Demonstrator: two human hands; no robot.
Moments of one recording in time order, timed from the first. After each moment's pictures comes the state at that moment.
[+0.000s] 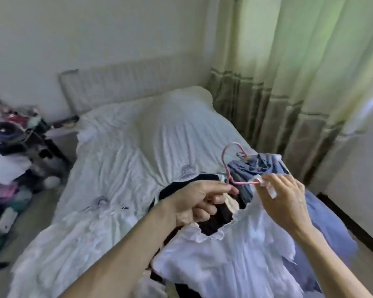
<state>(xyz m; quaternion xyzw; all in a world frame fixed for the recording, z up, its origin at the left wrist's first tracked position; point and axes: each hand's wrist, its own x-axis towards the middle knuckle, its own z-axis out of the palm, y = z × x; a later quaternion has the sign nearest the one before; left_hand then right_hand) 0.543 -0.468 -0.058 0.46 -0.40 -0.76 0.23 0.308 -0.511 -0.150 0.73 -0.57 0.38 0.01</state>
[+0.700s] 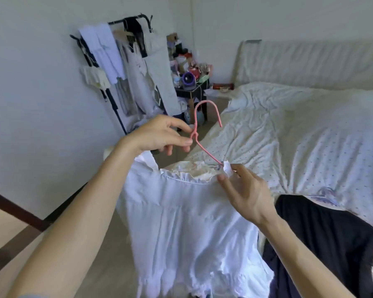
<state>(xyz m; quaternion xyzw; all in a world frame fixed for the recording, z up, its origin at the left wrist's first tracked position) 0.875 -0.231 0.025 0.81 -0.38 -0.25 0.37 0.685 -0.393 -0.121 0.89 -0.17 0.28 -0.32</state>
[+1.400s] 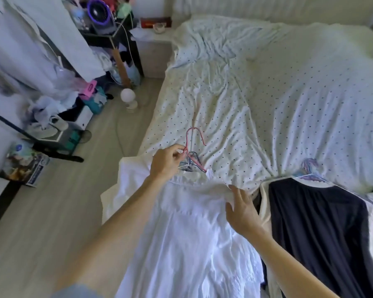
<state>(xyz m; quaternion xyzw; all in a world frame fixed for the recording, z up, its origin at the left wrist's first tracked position) 1.192 -0.495 -0.332 0.83 -0.38 -0.23 0.34 0.914 -0.544 -0.363 0.84 -0.46 0.00 -0.29</state>
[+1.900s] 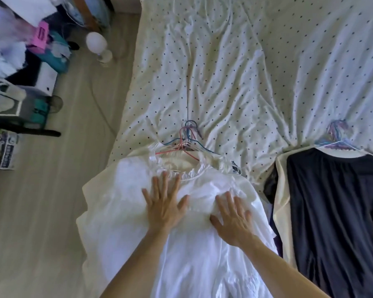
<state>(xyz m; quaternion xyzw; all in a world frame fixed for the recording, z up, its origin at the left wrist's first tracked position) 1.141 -0.419 -0.544 0.87 -0.43 -0.25 -0.04 0.936 -0.522 -0.517 0.77 -0.45 -0.34 -0.30</state>
